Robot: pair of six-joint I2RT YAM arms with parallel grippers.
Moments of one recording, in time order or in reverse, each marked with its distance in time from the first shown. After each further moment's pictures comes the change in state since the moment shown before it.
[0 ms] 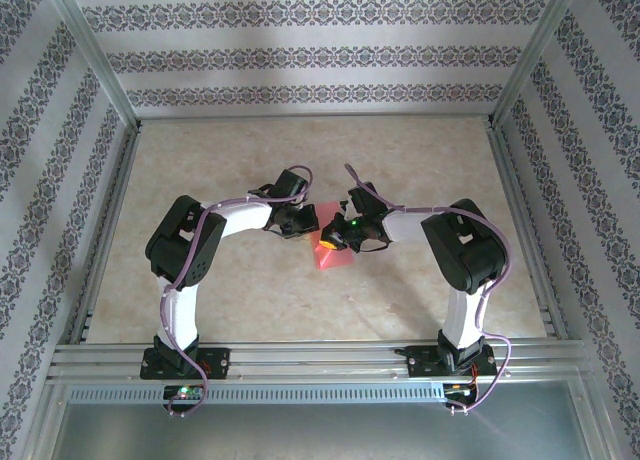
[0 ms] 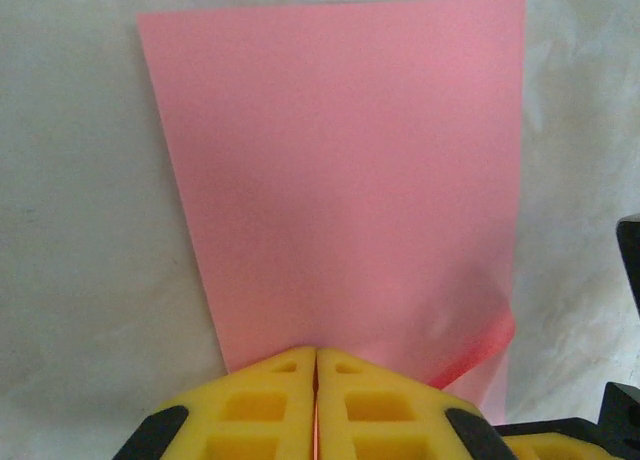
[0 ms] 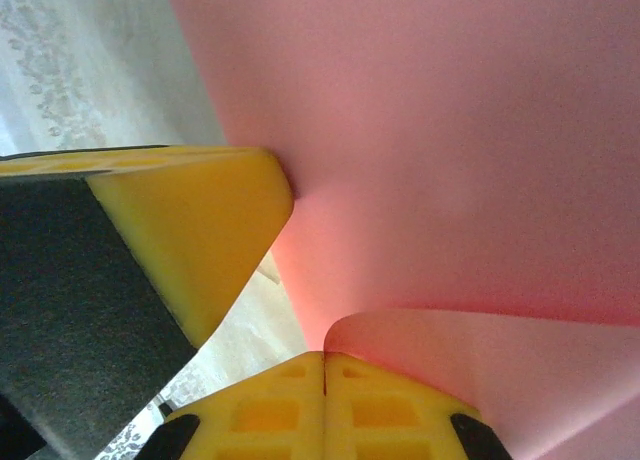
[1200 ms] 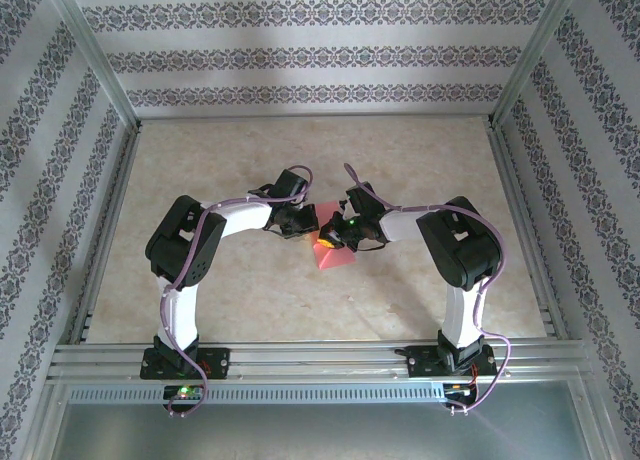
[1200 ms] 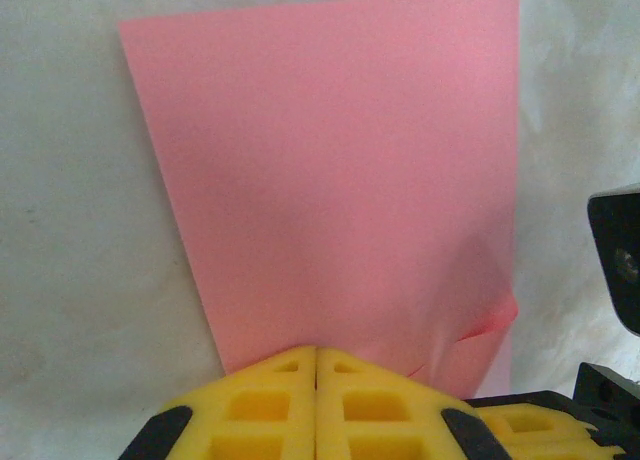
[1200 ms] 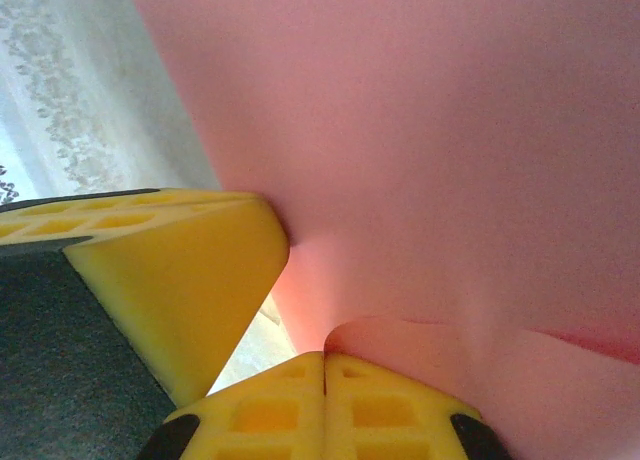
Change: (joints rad) left arm 0.000 0.000 0.000 0.000 -0.001 -0.001; right arm 0.006 0.035 0.009 0.053 0.016 0.053
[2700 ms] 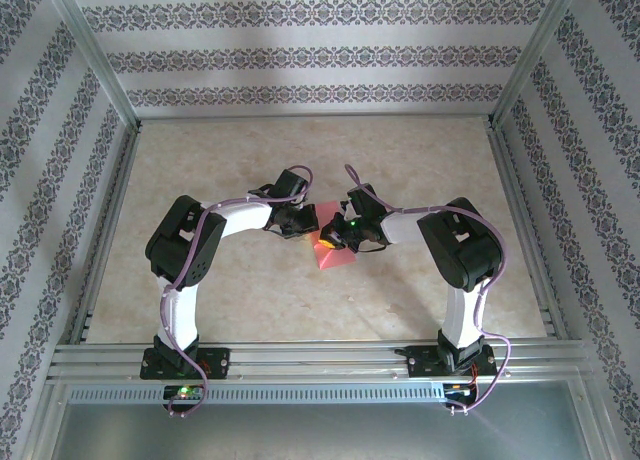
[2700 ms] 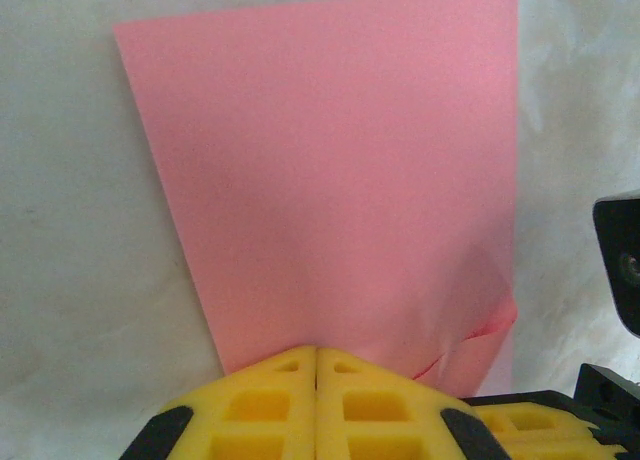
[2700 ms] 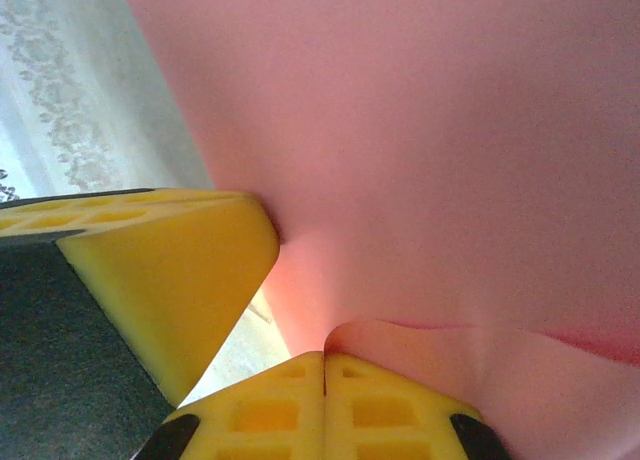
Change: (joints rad) left arm 0.000 0.000 0.000 0.000 -0.003 0.000; right arm -0.002 -0.009 -0.026 0.032 0.013 0.005
